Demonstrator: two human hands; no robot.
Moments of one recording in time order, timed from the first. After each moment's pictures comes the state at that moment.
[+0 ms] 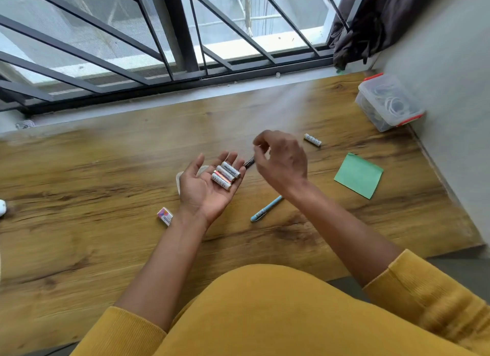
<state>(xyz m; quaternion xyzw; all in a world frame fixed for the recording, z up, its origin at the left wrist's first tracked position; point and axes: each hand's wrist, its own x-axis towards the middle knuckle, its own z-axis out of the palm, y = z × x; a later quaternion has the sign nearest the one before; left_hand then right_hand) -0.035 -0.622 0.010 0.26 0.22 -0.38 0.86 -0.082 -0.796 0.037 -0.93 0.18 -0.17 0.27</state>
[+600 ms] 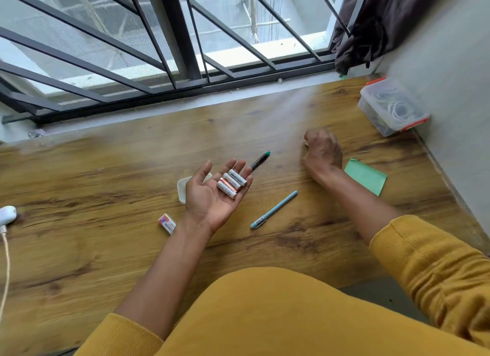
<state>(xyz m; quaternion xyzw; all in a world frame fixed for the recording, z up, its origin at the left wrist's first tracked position) -0.042 -0.631 0.013 0.27 0.23 -0.39 0.85 -0.067 -0.907 -0.015 -0.95 0.28 -0.05 0.12</state>
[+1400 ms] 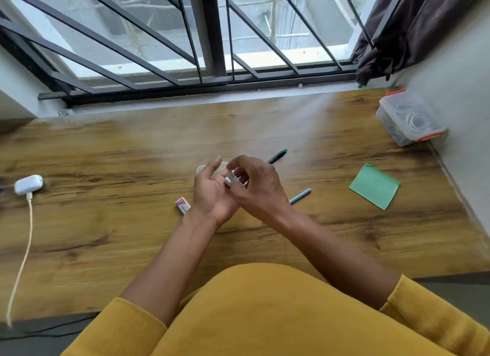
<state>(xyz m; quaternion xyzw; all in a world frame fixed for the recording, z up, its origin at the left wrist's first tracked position) -0.060 -0.601 0.028 0.30 0.21 -0.38 0.85 -0.111 -0.715 0.045 -0.89 0.05 -0.11 0.43</state>
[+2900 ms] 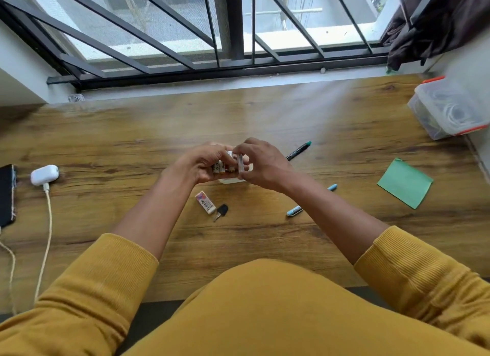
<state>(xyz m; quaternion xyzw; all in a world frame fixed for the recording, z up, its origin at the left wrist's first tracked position) 0.042 -0.555 0.035 0.62 0.12 -0.49 0.60 -0.026 -0.715 0.015 -0.96 -0.06 0.07 0.26</state>
